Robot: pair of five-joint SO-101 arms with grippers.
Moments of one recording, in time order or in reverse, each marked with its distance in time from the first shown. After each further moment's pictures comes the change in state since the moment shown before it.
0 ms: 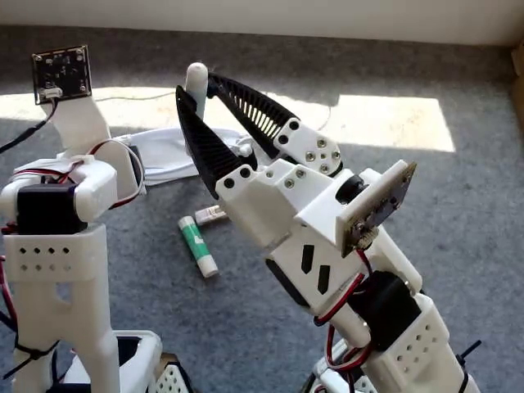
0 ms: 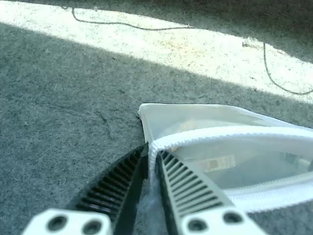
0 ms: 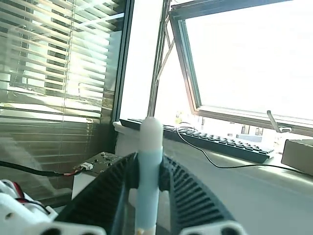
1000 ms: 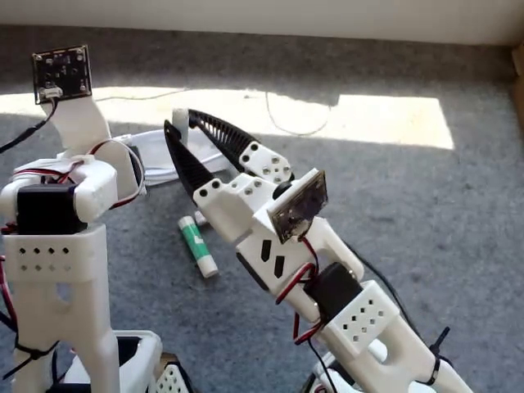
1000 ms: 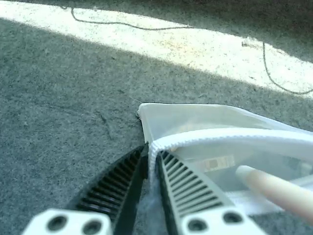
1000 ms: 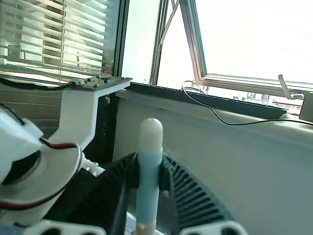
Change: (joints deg) left arm 0.0 0.0 0.0 0.0 0.0; right arm 0.0 0.1 26.5 -22.2 1.1
